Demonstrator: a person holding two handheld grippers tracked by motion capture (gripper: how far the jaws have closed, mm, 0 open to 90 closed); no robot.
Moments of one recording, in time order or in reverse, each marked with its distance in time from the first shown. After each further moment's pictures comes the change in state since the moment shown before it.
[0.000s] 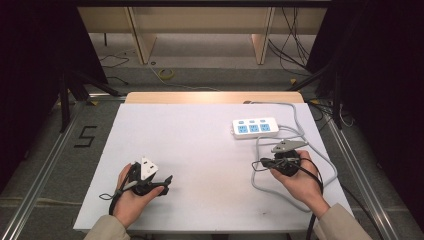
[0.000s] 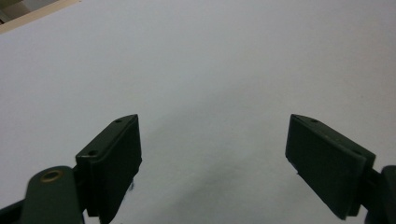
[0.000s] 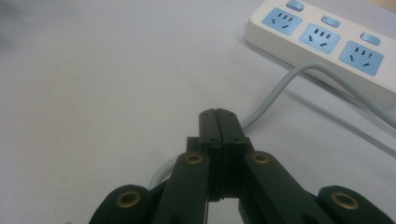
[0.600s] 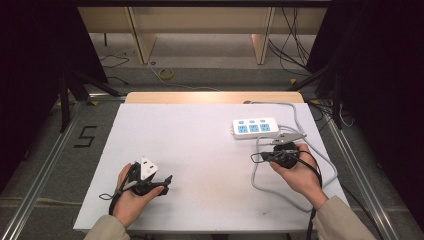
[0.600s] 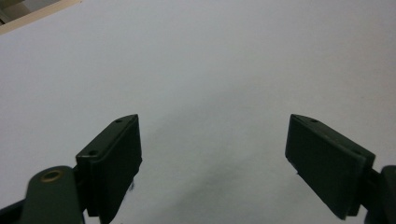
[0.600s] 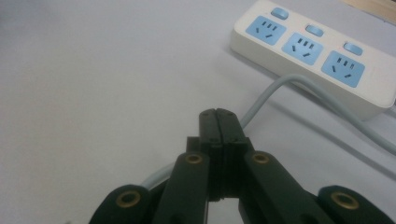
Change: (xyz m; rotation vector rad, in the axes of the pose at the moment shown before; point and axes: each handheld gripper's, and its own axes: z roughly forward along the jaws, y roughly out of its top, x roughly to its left) left arm 0.000 0.000 0.000 0.000 0.001 0.000; right arm -0.011 0.015 0.004 0.018 -0.019 0.004
